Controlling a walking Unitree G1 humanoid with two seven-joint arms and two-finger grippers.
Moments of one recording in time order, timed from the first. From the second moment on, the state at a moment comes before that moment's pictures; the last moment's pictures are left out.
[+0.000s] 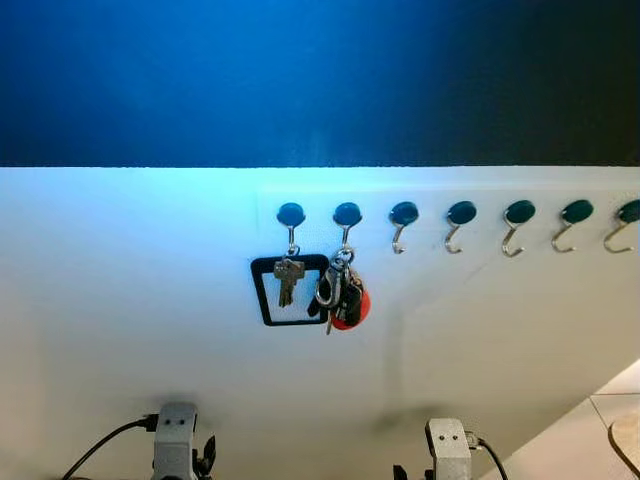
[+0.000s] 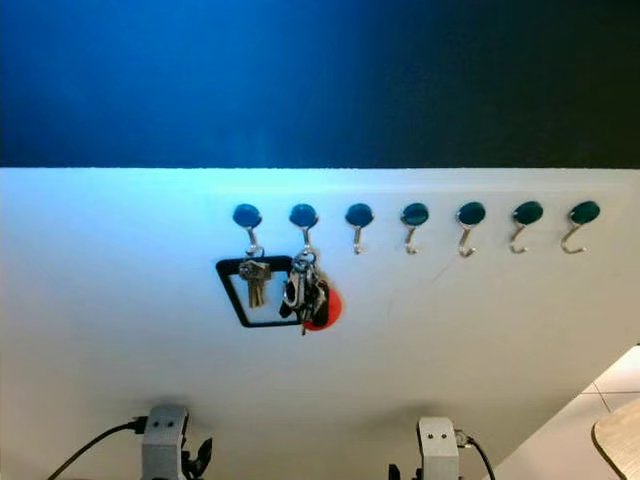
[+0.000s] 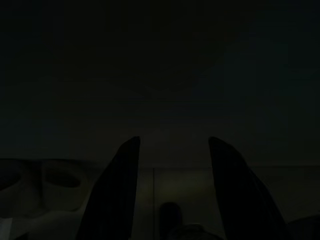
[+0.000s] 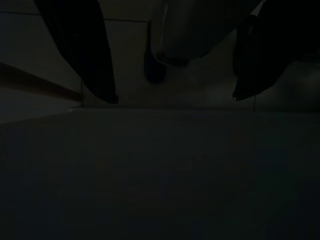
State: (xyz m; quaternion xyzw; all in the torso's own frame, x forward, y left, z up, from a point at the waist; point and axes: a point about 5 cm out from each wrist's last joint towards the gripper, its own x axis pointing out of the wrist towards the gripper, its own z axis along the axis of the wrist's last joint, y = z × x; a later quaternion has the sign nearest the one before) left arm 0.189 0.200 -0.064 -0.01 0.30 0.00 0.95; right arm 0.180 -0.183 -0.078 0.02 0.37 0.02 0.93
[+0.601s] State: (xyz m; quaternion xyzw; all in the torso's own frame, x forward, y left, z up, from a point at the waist) left arm 0.189 0.201 -0.063 -0.01 0.29 0.01 0.96; right arm 0.178 -0.182 -0.079 0.02 0.37 0.02 0.93
